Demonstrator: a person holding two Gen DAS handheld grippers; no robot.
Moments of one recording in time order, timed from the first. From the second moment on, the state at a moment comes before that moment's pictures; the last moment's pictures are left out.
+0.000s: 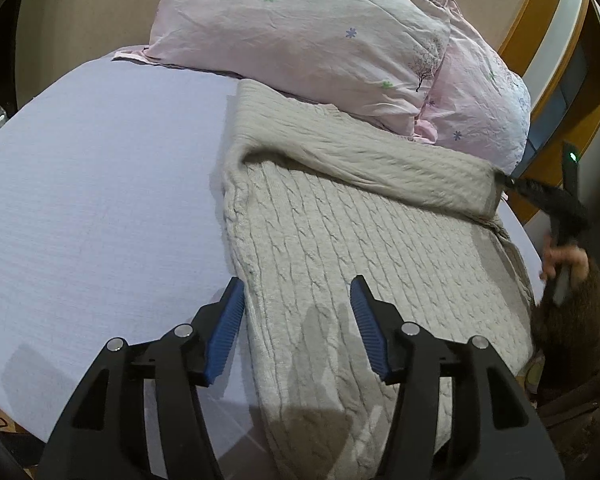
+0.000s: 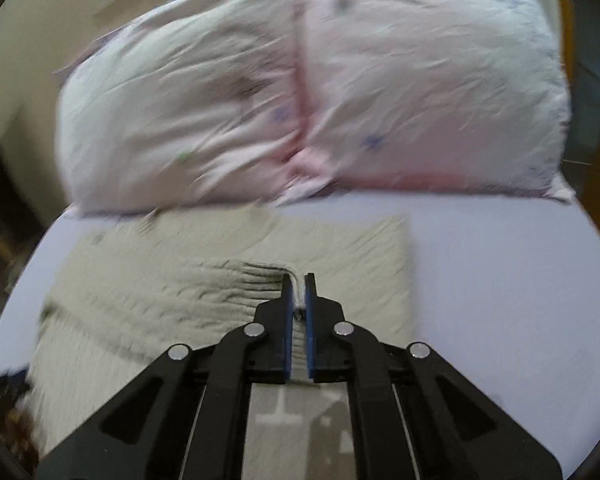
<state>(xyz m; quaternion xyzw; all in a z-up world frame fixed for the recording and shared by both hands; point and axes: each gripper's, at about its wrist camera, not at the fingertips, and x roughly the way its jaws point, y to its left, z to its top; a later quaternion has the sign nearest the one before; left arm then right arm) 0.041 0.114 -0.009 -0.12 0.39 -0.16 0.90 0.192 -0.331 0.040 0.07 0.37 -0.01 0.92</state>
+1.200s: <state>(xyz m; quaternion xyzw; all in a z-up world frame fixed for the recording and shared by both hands) -0.035 0.108 -0.014 -0.27 0.38 -0.34 0.81 -0.031 -0.389 -0.003 0.35 0.41 0.27 0.80</state>
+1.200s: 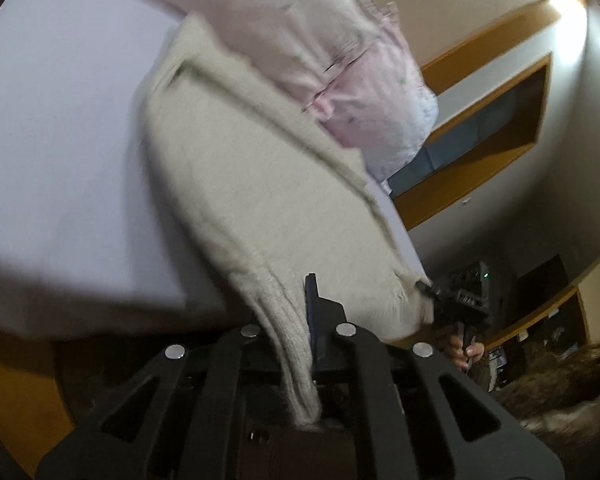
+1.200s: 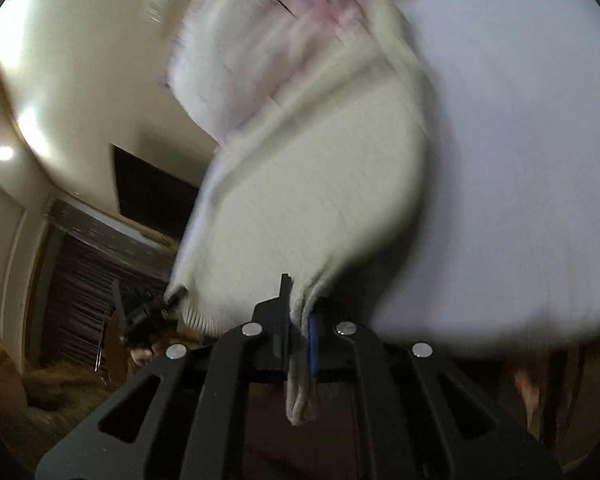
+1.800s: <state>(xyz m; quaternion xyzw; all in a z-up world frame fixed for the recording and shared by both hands) 0.277 0.083 0.004 -0.24 0.40 -0.15 0.87 0.214 -0.438 -0.051 0.59 0.32 0.07 0.74</state>
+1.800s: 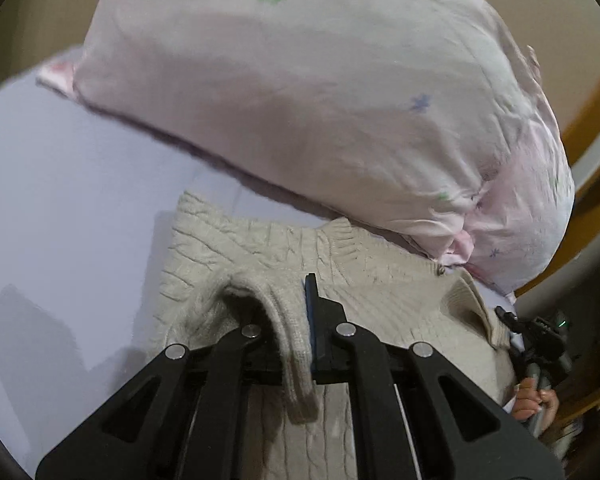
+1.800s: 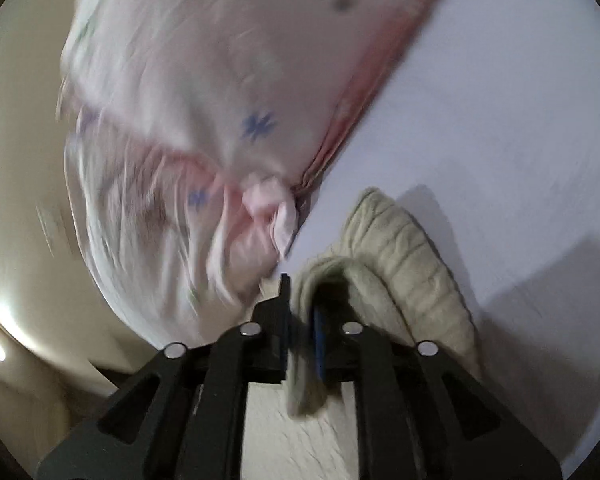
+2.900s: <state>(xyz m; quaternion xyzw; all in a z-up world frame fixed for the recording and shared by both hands) 0.220 0.071 0.056 -0.39 0.34 -0.31 0.79 0.198 -0.445 0.001 0.51 0.21 0.16 0.82</state>
